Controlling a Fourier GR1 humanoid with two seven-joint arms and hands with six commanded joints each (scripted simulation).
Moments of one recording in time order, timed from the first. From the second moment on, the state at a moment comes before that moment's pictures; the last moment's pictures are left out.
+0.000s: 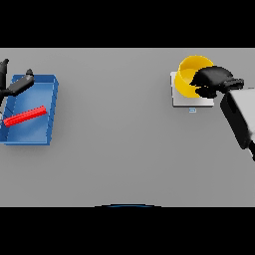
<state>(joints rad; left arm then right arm) -0.63 0.94 -0.65 -1.25 0.26 0.30 0.60 -0.89 -0.51 0.46 -0.64 0.71 0.30 -0.17</state>
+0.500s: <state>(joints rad) -0.64 0.91 -0.66 -1.22 0.26 0.29 0.58 -0.92 -0.50 0.46 -0.58 0.69 0.35 -0.19</state>
